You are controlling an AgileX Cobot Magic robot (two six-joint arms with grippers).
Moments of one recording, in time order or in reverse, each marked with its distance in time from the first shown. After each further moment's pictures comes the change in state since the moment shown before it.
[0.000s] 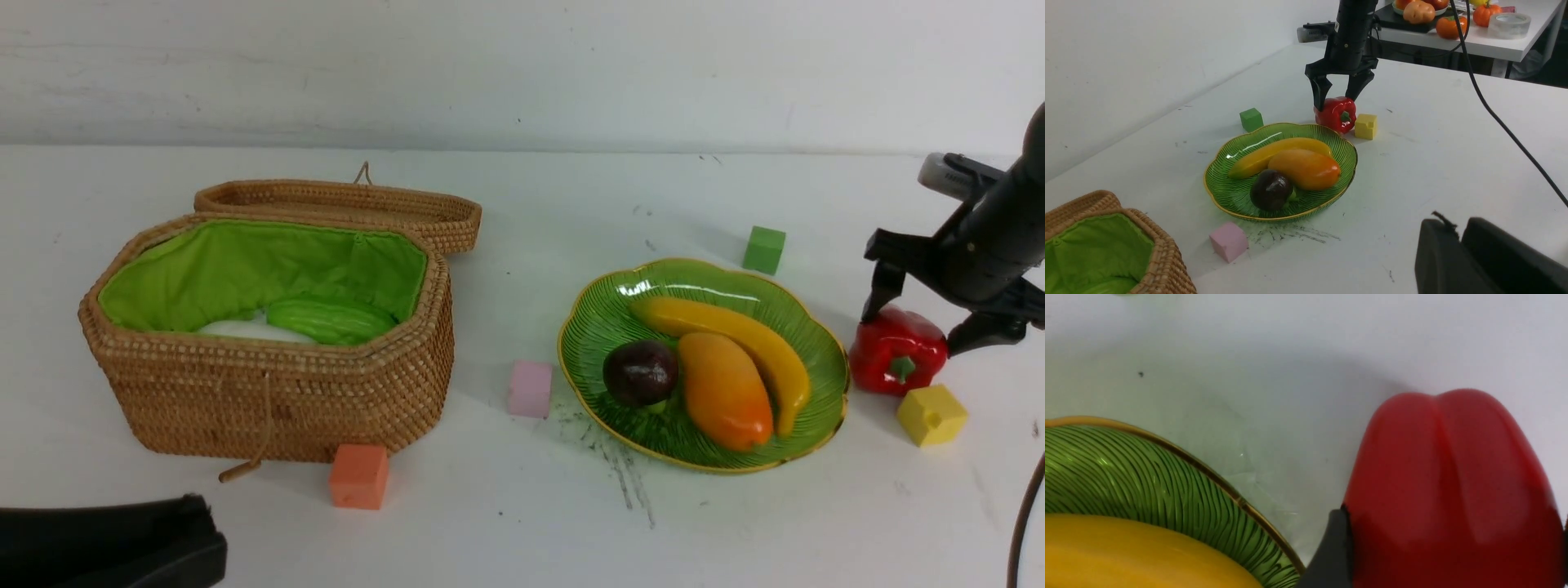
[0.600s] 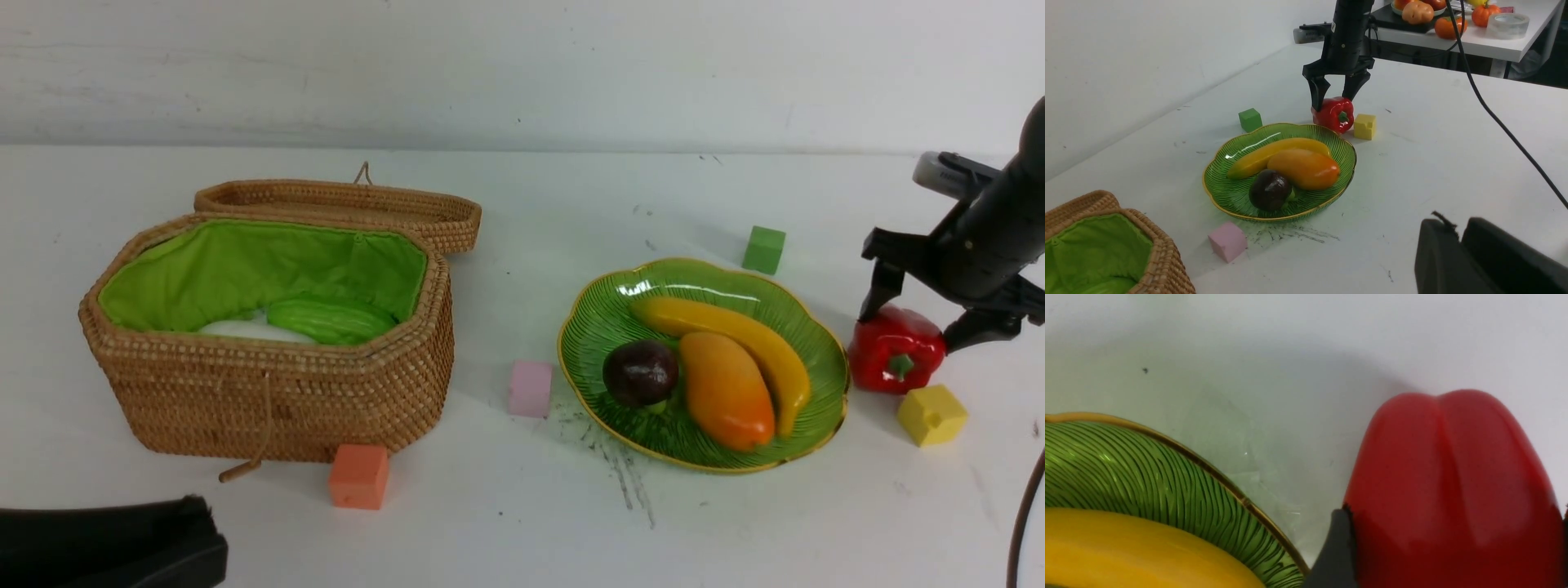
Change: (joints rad) right arm -0.001 0.018 -0.043 0.005 0.042 -0.033; left arm 0.000 0.000 0.000 -0.001 0.002 0.000
